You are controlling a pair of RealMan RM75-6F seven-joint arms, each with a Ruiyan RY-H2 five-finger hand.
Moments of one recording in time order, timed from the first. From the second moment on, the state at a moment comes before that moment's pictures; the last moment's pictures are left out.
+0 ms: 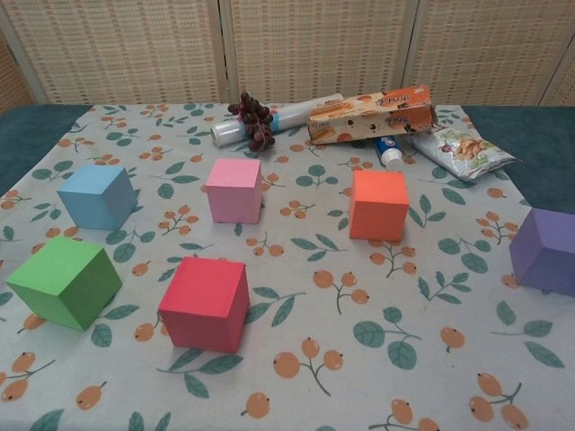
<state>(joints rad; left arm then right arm) -0.30 -1.19 -0.10 -1.49 1.55 1.31 0.00 0.03 -1.08 0.00 -1.62 -1.62 1.62 0.15</state>
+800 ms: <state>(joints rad) -0.72 -1.27 -0.16 -1.29 1.32 0.66 -0.05 0.08 -1.01 0.04 -1.73 -1.64 1.57 0.09</state>
